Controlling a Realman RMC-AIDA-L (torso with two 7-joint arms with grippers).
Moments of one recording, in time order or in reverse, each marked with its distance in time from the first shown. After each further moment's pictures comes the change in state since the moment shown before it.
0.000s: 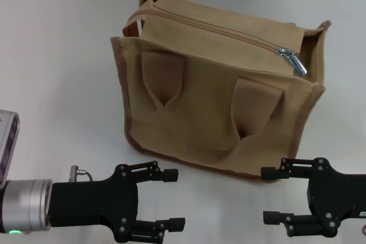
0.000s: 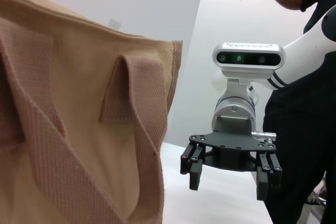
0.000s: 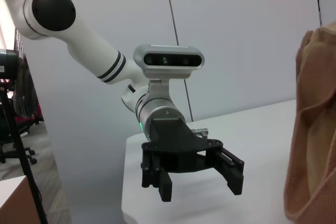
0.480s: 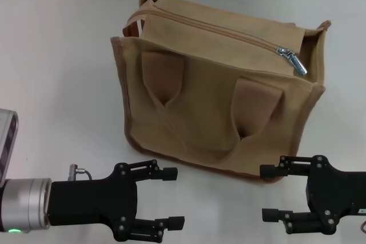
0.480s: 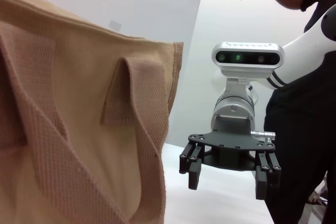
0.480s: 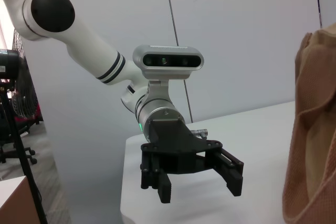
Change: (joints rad) left arm 0.001 0.000 -0.003 0.007 0.000 0.003 -0.001; right arm 0.008 0.000 0.000 0.000 0.003 0.001 0.004
